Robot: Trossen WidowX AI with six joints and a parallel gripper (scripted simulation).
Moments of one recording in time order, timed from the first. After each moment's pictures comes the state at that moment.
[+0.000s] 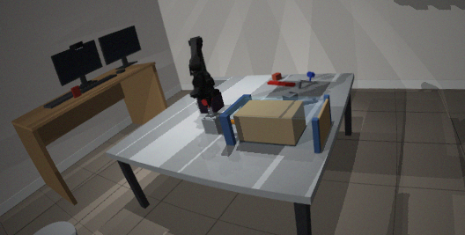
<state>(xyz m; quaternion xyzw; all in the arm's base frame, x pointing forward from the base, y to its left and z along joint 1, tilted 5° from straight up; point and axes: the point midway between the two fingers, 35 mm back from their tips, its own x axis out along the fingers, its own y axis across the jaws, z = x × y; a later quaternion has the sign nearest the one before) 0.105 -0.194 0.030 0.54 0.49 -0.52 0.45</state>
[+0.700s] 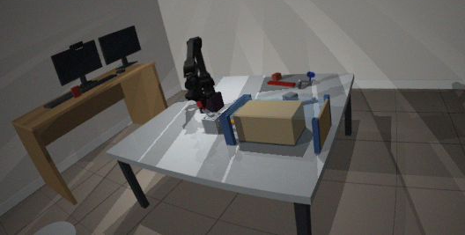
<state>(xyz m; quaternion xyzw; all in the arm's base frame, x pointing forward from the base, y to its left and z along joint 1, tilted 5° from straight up) 0.082 -0.218 0.029 0.54 0.49 -0.52 0.44</state>
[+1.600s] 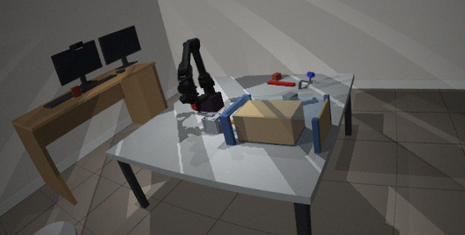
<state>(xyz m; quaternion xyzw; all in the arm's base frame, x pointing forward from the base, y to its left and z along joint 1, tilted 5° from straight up) 0.067 -0.255 0.027 0.54 0.49 -0.52 0.43</state>
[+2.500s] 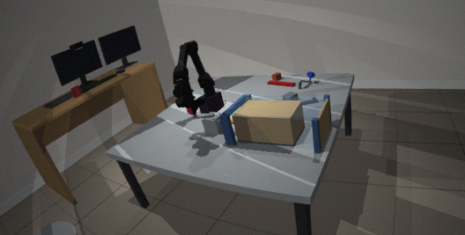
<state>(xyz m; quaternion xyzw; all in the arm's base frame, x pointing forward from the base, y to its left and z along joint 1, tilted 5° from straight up) 0.070 -0.304 0.026 0.54 0.50 -0.53 0.43</state>
